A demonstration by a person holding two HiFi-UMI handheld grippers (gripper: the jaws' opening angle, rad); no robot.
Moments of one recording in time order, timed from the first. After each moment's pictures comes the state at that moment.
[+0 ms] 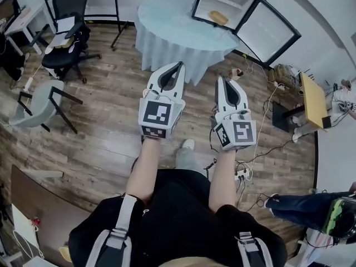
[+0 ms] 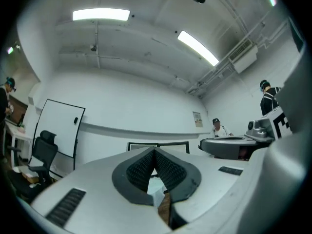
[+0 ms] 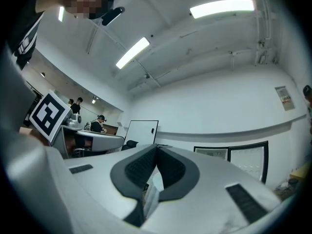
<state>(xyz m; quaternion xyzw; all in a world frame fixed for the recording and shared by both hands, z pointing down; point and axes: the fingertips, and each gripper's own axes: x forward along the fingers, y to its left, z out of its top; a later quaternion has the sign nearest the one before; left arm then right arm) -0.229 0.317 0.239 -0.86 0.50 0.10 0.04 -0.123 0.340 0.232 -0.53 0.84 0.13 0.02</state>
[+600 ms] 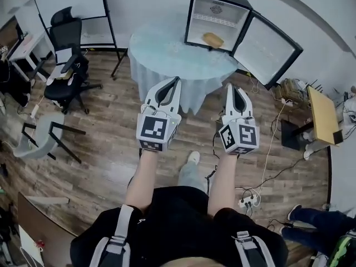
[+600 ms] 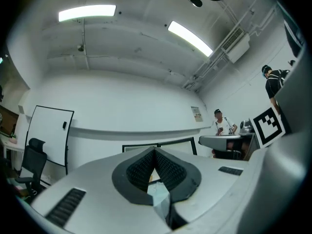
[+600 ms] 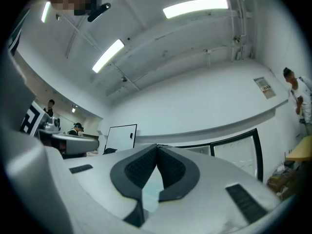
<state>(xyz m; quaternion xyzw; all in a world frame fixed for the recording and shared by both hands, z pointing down) -0.135 0.176 0.233 -0.86 0.50 0.07 0.09 0.018 0.175 0.228 -0.59 0.80 0.09 0.09</state>
